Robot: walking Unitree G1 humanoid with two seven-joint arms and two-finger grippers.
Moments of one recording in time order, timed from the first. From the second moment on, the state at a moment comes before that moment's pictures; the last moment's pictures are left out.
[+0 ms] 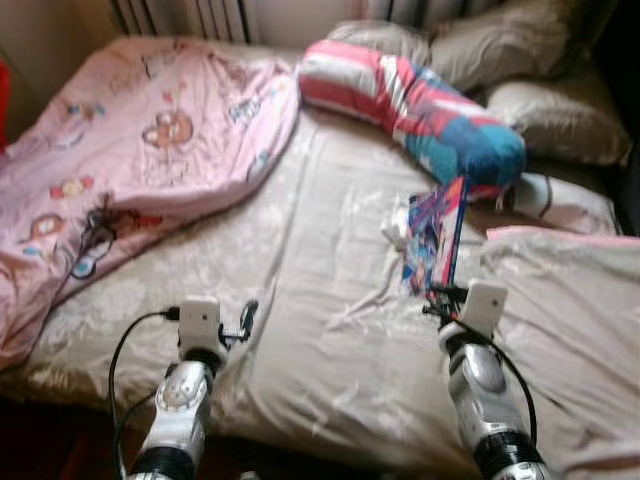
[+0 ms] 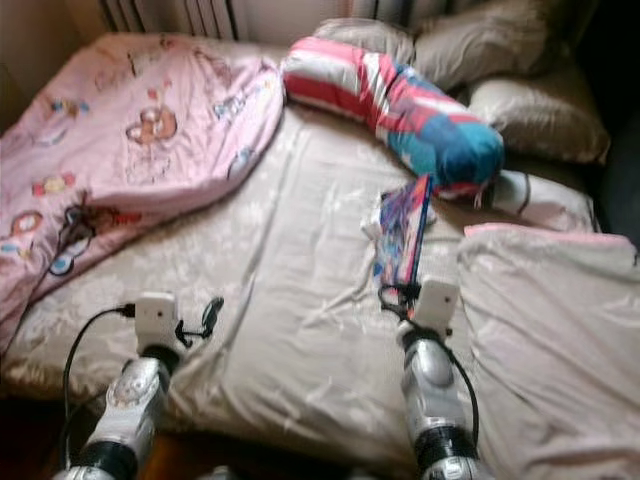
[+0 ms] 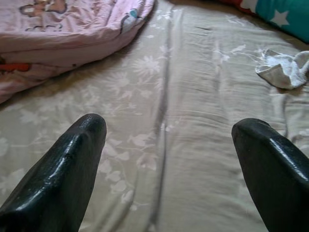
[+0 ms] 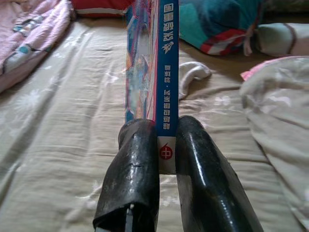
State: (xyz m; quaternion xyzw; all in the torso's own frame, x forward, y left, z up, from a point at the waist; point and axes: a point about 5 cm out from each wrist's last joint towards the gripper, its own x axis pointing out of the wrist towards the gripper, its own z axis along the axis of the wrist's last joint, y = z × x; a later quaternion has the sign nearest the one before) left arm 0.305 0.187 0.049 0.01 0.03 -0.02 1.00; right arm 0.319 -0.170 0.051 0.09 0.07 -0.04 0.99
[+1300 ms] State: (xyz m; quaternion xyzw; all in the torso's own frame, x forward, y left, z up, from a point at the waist) left arm 0.306 0.189 0.051 0.02 0.03 -0.02 1.00; right arm 0.318 -0.172 0.048 0.09 0.08 -0.04 0.99
